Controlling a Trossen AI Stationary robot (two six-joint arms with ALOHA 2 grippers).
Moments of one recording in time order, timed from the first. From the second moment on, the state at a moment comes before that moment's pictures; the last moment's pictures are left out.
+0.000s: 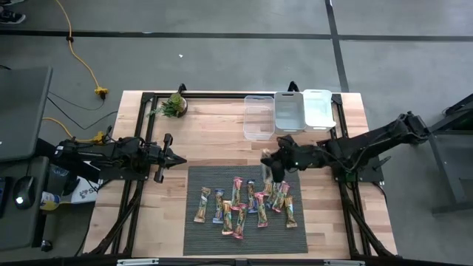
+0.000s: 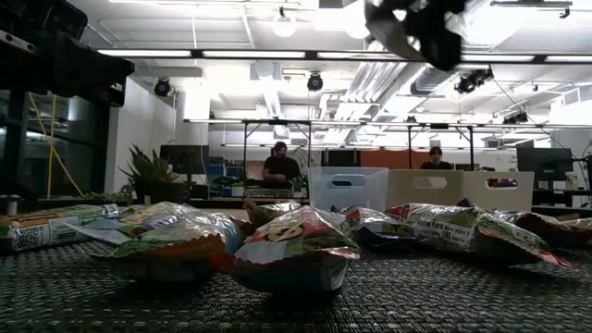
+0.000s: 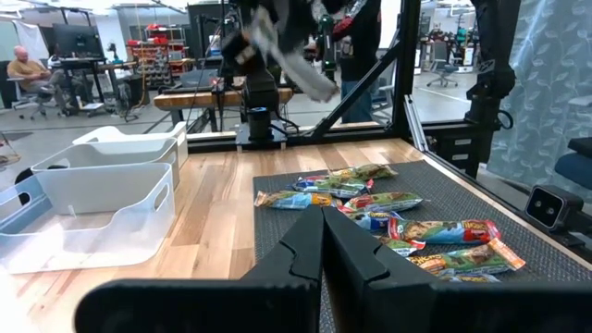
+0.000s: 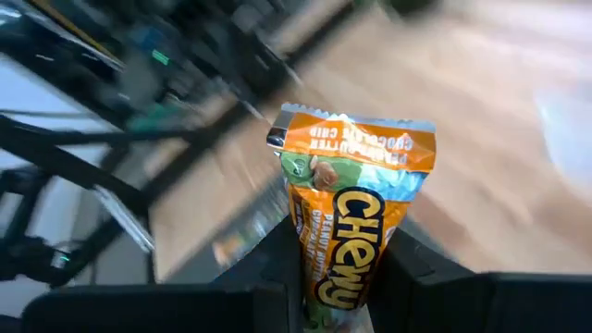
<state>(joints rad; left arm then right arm) -0.09 0.02 0.01 0.01 0.03 0.05 0.24 1.20 0.86 -0.07 0.37 0.81</state>
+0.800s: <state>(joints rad) -0.09 0.02 0.01 0.01 0.03 0.05 0.22 1.21 1.13 0.11 0.41 0.08</state>
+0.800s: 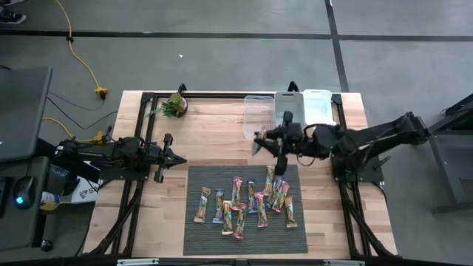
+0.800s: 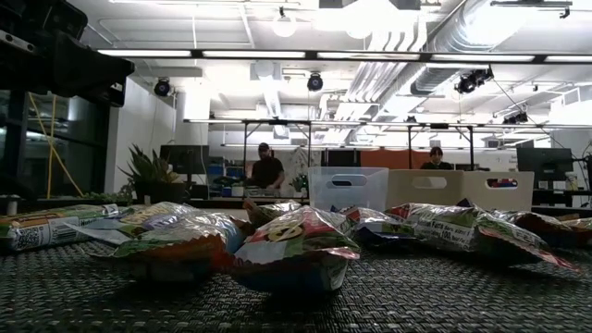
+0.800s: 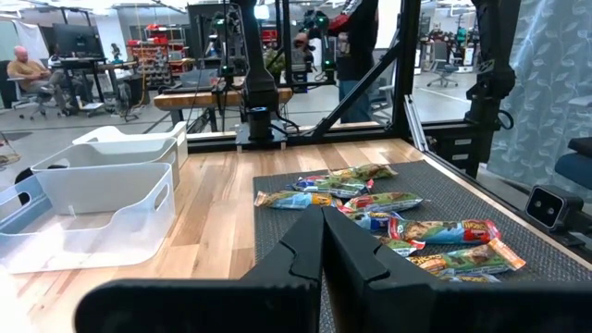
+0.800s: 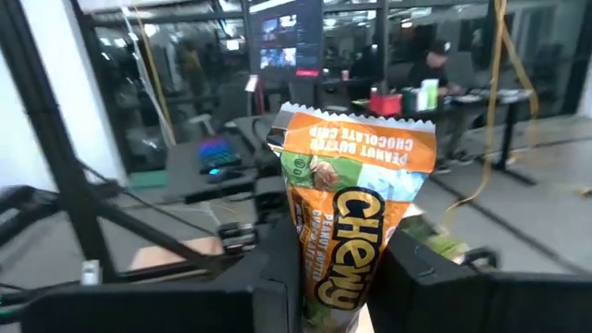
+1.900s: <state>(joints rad) -0.09 0.02 0.01 0.01 0.03 0.05 -0.28 1.85 2.25 -0.92 0.68 0.33</state>
